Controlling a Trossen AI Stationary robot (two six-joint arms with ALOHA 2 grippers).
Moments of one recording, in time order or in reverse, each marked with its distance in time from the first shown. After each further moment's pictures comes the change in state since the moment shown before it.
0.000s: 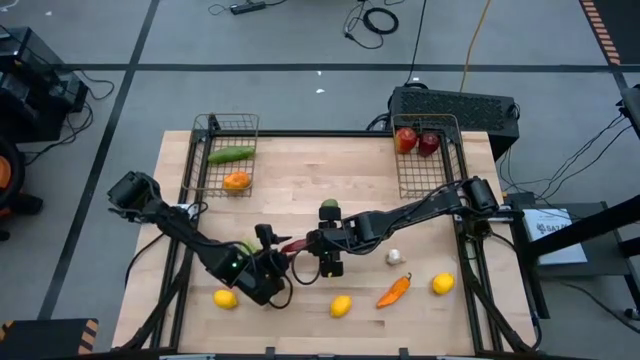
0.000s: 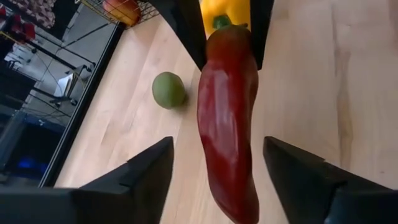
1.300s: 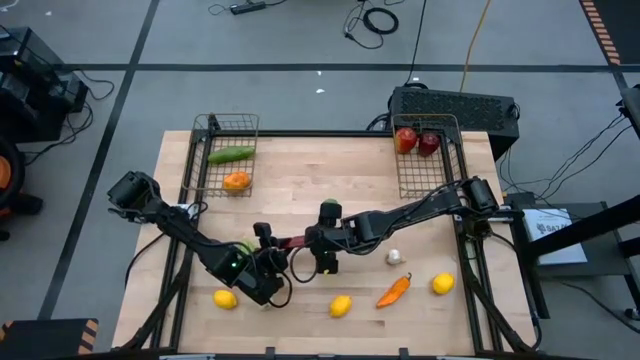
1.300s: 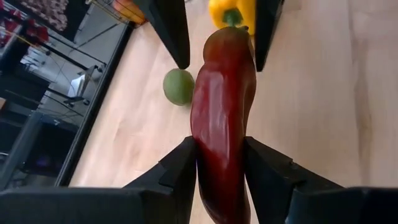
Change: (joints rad) left arm 0.000 -0.001 0.000 -0.038 -0.036 0.000; right arm 0.000 -0.004 0.000 0.029 0.089 0.067
